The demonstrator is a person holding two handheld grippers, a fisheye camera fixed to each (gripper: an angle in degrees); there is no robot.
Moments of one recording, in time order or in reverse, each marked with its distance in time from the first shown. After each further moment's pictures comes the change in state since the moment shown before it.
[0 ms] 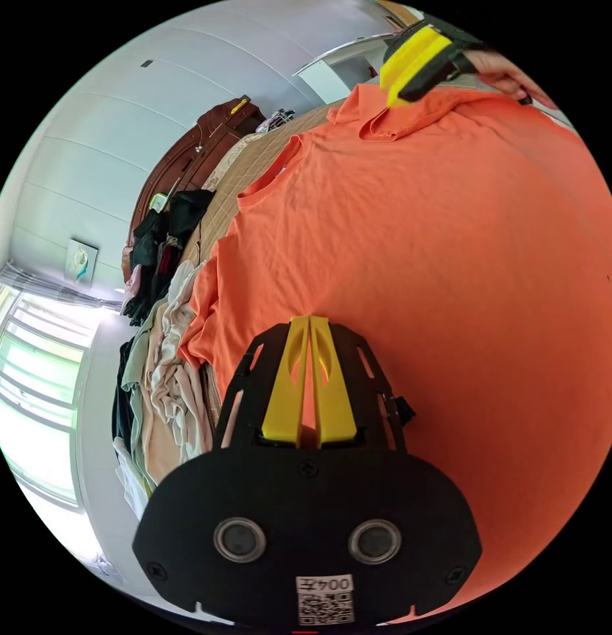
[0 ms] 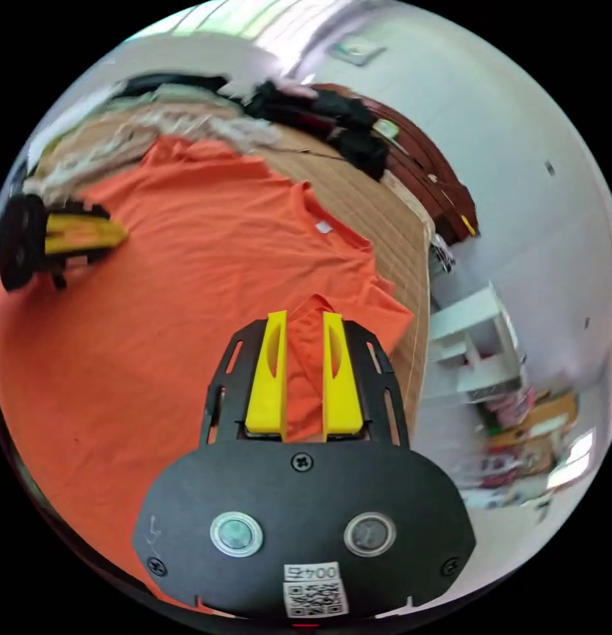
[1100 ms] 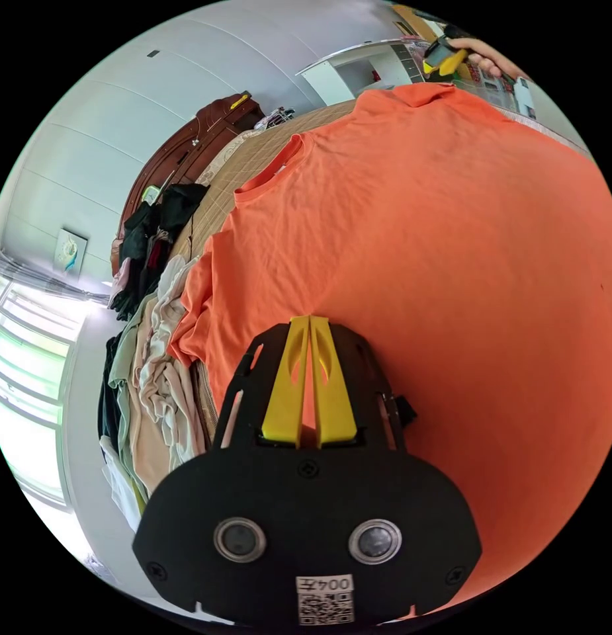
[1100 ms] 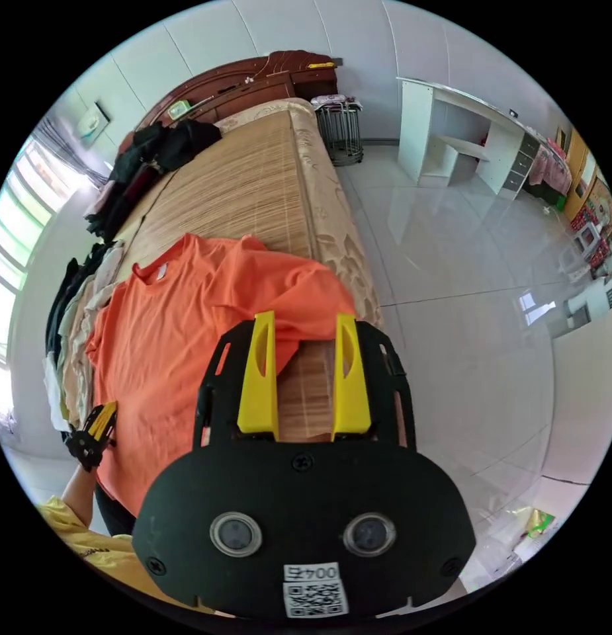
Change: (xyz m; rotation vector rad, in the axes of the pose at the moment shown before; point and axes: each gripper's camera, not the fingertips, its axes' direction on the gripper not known) left arm 0.007 -0.075 -0.008 0.001 0.089 -0.038; right arm 0.340 0.185 0.086 -0.219 -0.316 0.751
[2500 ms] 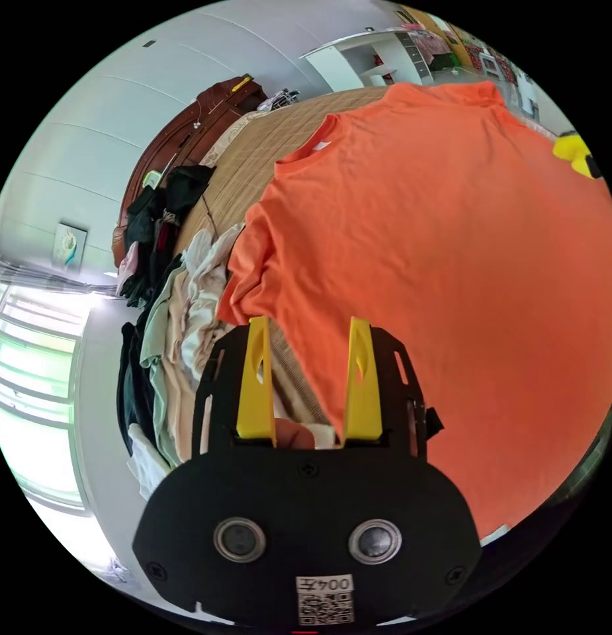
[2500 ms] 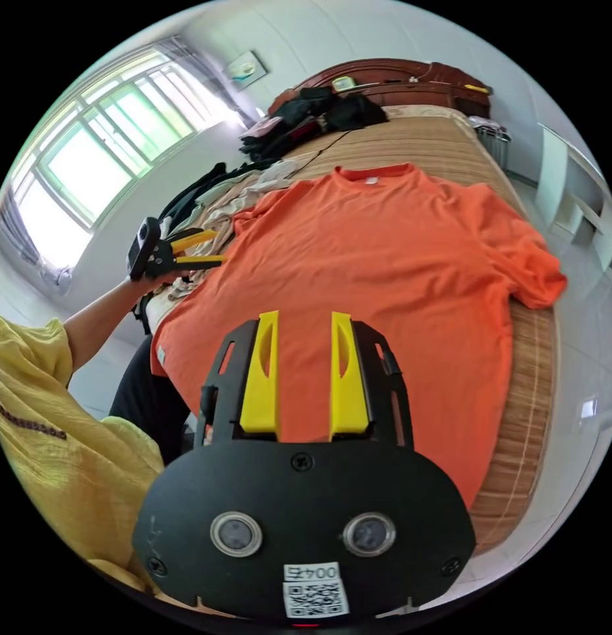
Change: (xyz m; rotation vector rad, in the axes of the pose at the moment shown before) left arm -0.155 0.016 0.001 -0.111 -0.042 0.053; right arm -0.103 0.118 -0.145 -0.072 -0.349 -0.458
